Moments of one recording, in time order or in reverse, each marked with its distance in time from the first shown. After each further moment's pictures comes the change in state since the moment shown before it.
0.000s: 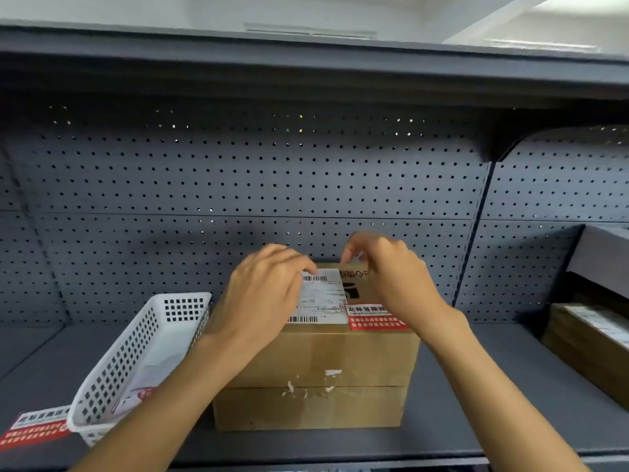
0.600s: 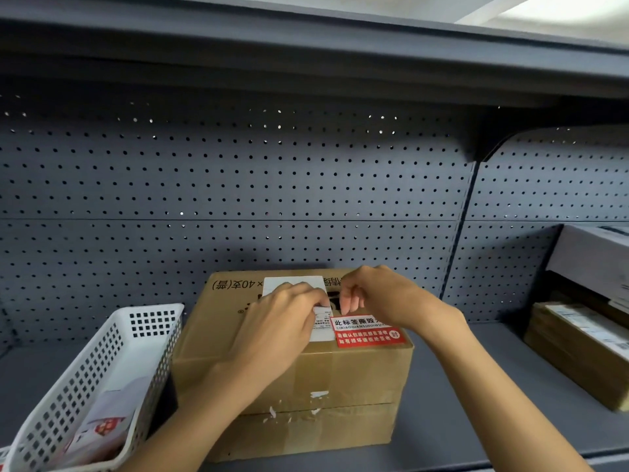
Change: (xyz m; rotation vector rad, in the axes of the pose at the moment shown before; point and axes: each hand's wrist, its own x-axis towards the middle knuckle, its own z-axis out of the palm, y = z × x) left_hand 0.005 0.012 0.051 -0.087 -0.215 0.004; right_hand 0.019 0.034 0.019 -0.041 -0.470 0.069
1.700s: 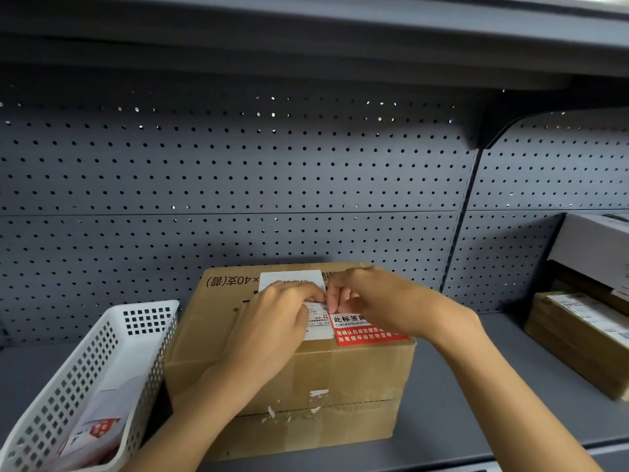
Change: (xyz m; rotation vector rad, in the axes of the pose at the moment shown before) left_hand 0.000 -0.008 0.006 -0.156 -0.031 -0.093; right_hand -0.023 -0.021 -0.012 -0.003 -0.099 -0.144
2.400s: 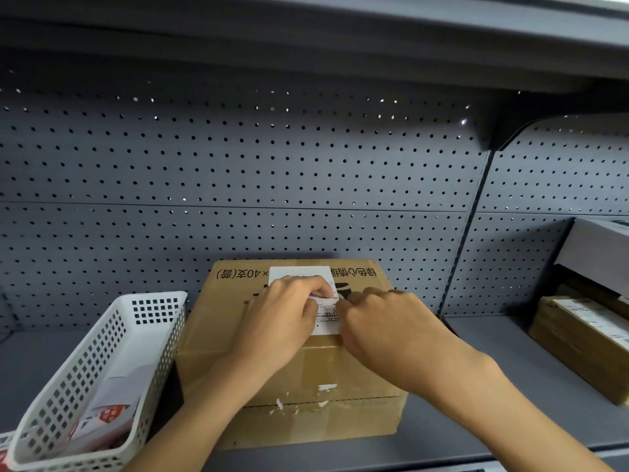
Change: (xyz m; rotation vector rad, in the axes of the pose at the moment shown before) left_hand 0.002 -0.010 0.007 -0.138 0.007 -0.064; right_hand -0.035 -0.038 0.024 -0.609 0.149 -0.091
